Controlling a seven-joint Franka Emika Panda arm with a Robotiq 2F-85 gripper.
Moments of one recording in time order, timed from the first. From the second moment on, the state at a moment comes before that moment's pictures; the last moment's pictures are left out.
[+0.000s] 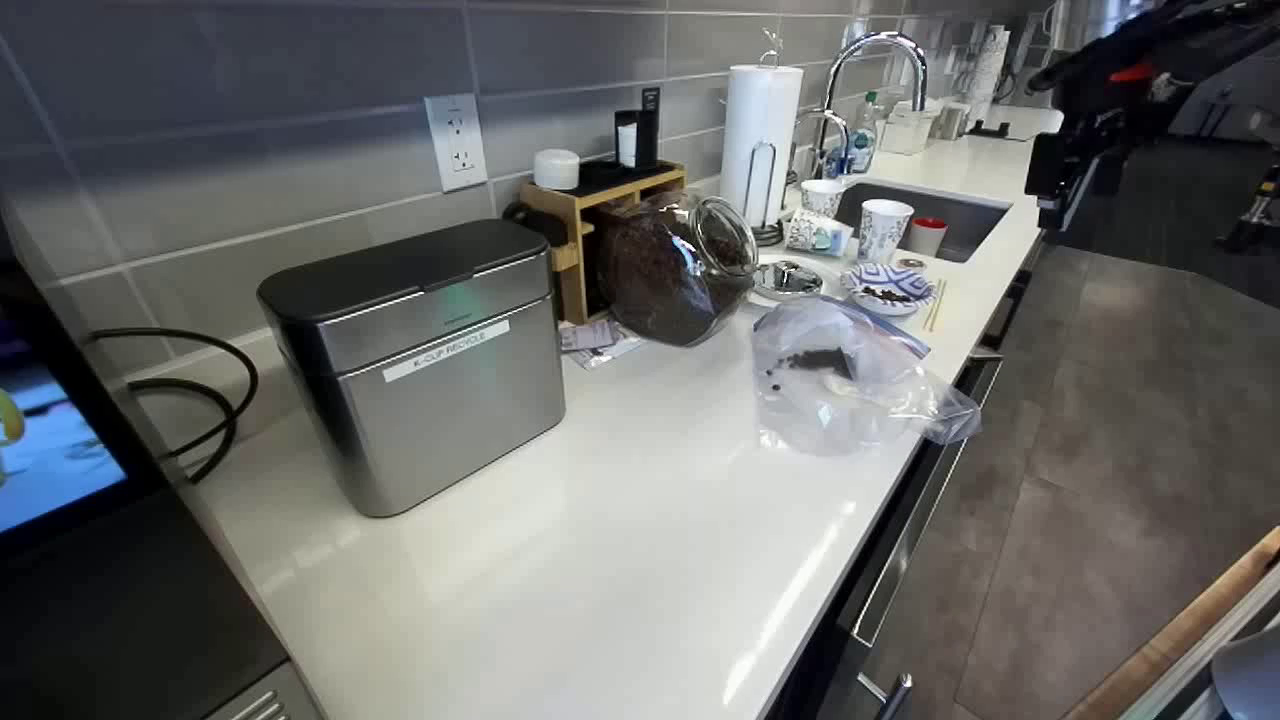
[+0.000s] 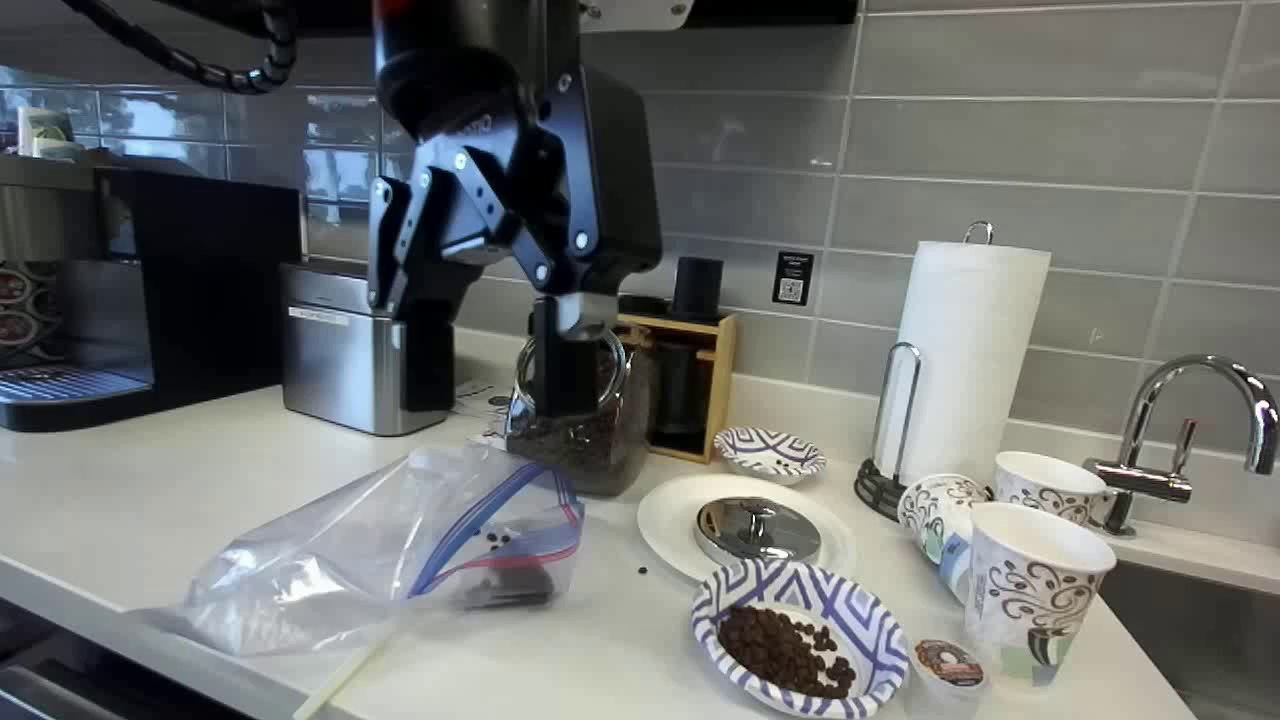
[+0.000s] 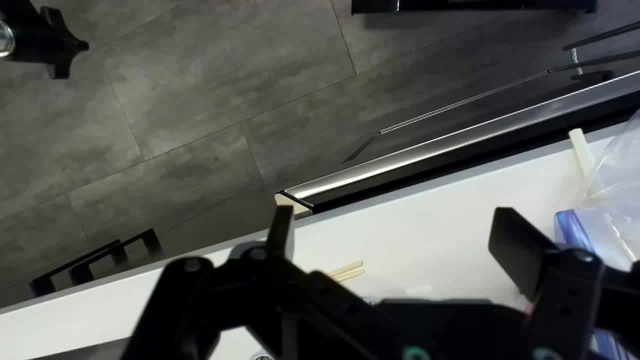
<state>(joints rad) -0.13 -0.49 0.01 -2.49 -0.30 1.93 -0.02</state>
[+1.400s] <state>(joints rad) 0.06 -0.14 -0.11 -2.47 0.32 2.46 -0.49</state>
